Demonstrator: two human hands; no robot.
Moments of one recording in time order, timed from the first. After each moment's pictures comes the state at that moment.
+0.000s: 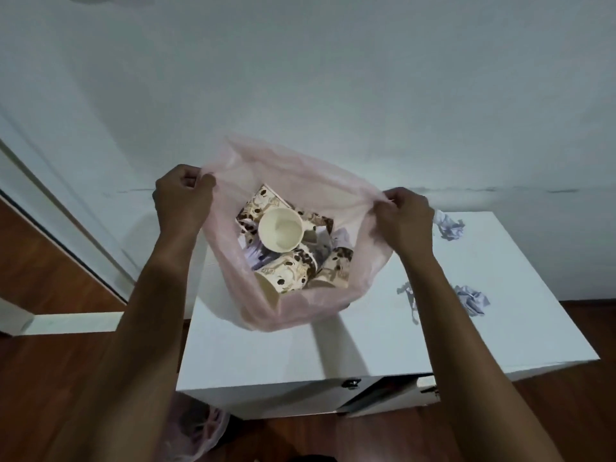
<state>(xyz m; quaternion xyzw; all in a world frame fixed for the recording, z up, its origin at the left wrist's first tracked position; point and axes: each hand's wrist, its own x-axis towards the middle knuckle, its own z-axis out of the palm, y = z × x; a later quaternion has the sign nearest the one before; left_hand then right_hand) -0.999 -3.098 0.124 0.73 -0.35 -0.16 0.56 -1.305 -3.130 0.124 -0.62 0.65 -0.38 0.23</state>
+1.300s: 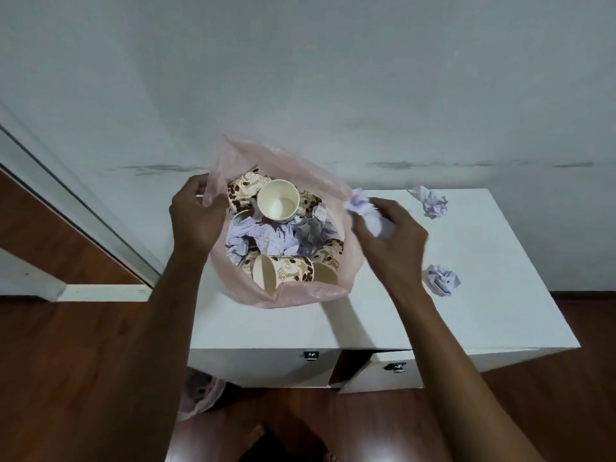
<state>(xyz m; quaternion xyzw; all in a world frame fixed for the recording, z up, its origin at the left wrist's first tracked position) -1.117 -3.063 0.091 0.75 -0.41 -0.12 0.51 -1.394 -3.086 0.075 -0.62 0.56 -0.50 0.23</state>
